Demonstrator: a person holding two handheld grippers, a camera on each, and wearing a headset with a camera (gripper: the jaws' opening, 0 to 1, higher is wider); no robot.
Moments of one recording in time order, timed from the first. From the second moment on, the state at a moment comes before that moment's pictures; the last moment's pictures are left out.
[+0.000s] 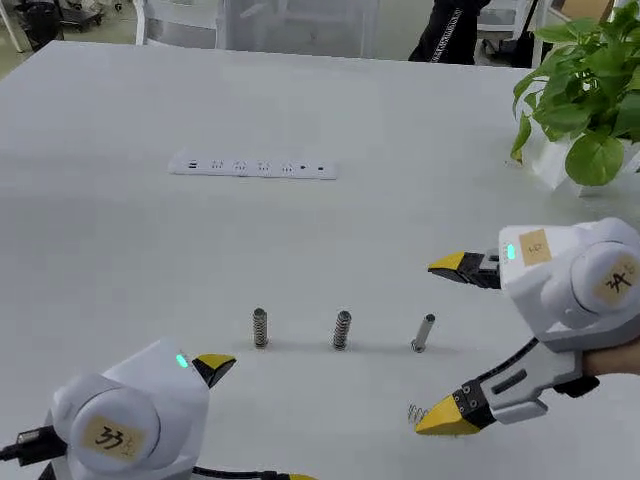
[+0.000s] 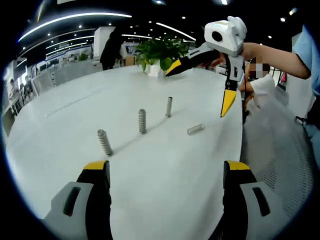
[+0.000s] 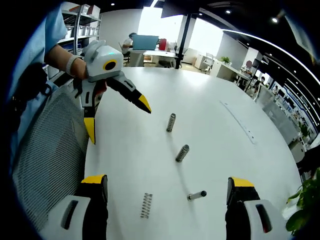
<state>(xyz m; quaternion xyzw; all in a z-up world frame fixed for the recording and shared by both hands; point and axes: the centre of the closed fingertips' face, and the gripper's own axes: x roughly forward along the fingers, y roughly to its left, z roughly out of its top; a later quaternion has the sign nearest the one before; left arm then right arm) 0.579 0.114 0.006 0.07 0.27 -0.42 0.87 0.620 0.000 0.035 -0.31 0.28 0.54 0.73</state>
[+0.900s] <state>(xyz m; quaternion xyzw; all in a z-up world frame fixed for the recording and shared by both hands) 0.588 0.048 -0.007 0.13 0.26 -0.51 0.81 0.581 -0.077 0.023 -0.21 0.30 0.43 0.82</state>
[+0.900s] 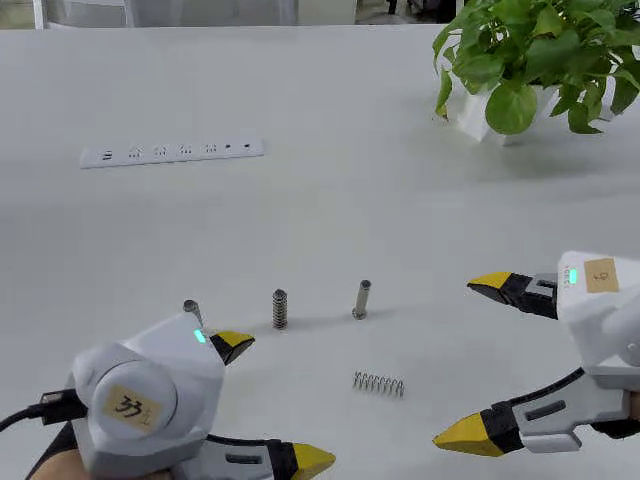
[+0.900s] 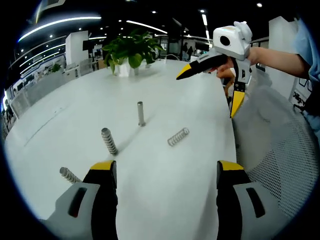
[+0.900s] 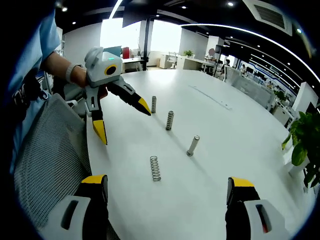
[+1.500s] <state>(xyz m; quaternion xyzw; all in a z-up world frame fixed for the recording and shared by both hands) 0.609 0.000 -0.021 0.20 0.25 -0.56 0.76 0.554 -0.110 0.021 -0.17 0.31 0.37 0.86</state>
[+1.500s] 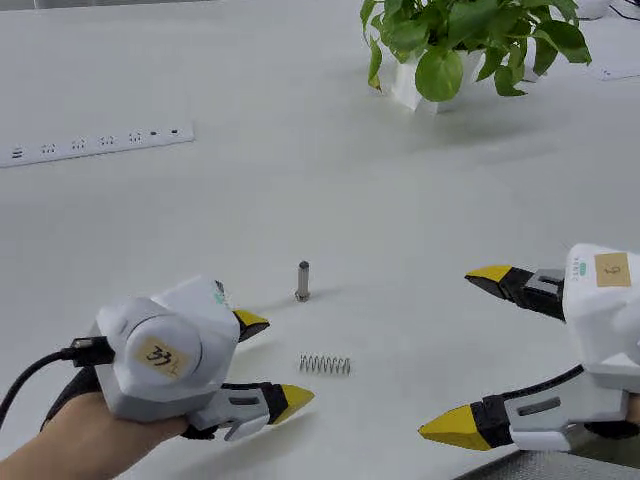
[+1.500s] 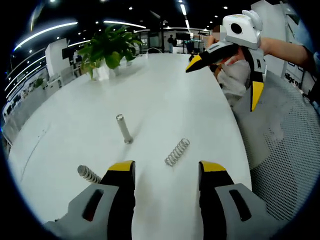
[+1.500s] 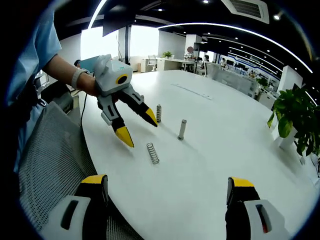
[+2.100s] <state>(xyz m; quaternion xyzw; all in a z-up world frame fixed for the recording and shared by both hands) 0.606 -0.018 -0.045 0.30 0.27 -0.63 0.66 0.553 -0.111 0.018 -0.15 0.31 0.37 0.86</state>
